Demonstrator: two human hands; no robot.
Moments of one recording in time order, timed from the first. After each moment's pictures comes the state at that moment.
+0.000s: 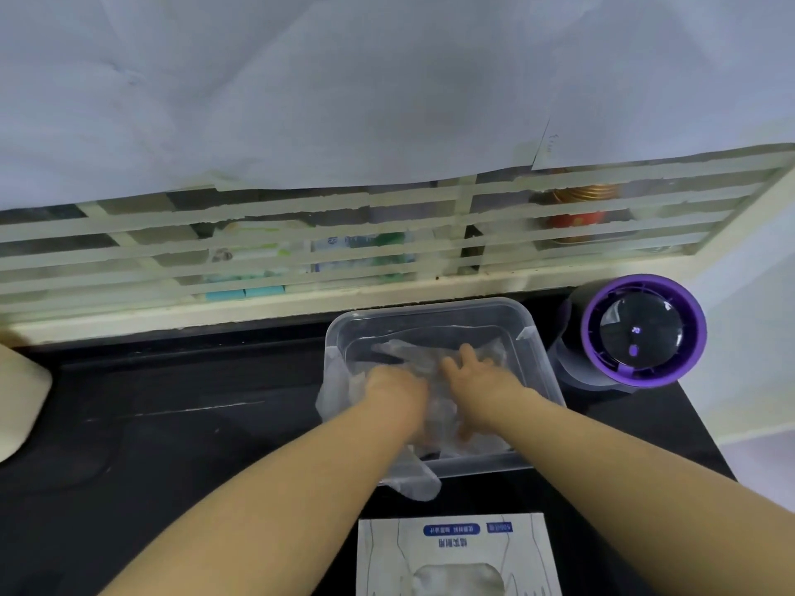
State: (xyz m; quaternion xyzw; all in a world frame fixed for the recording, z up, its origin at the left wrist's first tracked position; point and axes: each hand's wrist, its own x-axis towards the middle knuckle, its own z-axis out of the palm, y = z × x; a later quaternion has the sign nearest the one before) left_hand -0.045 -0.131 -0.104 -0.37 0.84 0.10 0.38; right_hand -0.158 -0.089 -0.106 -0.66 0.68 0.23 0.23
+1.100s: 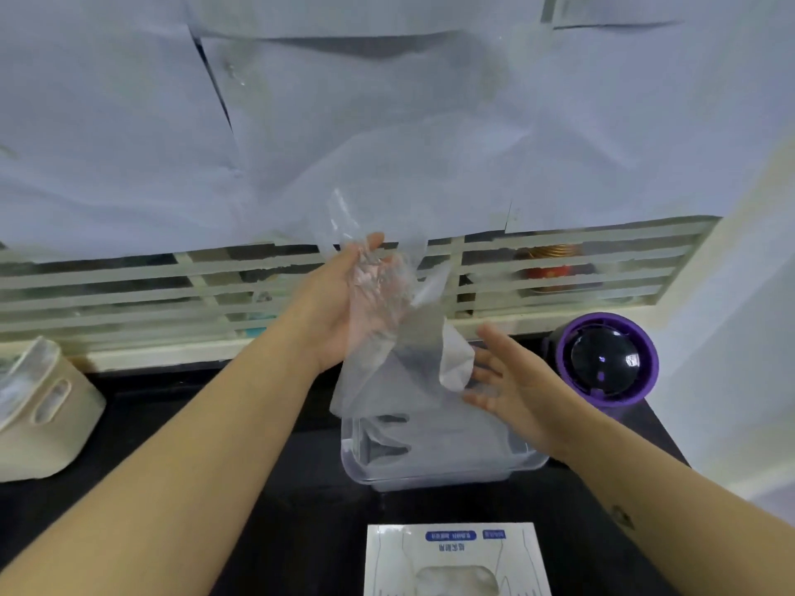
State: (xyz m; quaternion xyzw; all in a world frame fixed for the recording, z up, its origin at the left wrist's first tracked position) left_hand 0.017 -0.126 0.081 -0.37 0.35 0.77 -0.38; right_hand -0.161 -0.026 0.002 -0.33 0.52 -0.50 0.61
